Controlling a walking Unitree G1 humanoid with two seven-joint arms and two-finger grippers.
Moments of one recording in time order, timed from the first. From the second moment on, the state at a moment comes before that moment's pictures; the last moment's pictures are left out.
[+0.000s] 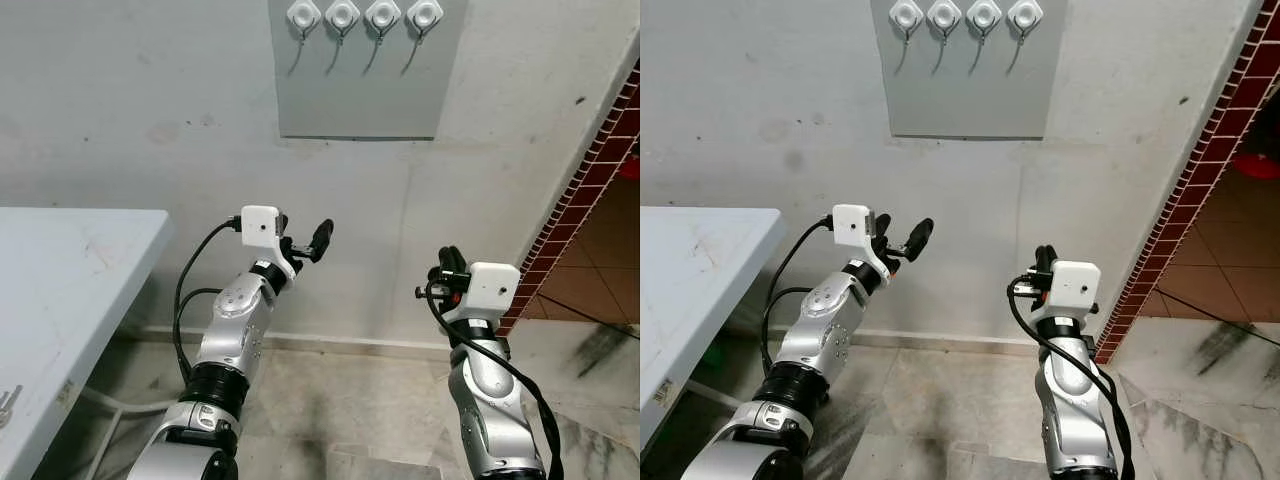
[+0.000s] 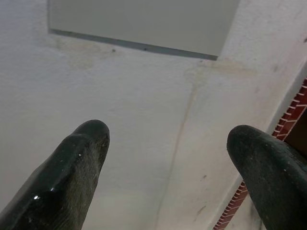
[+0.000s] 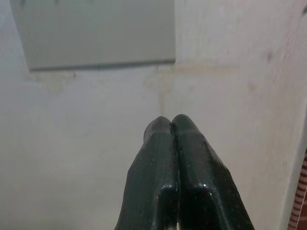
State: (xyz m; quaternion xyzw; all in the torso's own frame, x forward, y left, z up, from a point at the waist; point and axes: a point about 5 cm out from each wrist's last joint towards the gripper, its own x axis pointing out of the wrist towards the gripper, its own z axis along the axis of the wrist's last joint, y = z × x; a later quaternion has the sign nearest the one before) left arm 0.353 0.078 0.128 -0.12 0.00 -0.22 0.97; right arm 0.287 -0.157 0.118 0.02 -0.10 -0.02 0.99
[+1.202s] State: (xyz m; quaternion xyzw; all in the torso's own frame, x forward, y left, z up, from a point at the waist) left arm 0.304 0.113 0.124 -0.13 -0.04 -0.18 0.97; right arm 0.256 -0.167 0.135 0.04 -0.13 -0.01 0.99
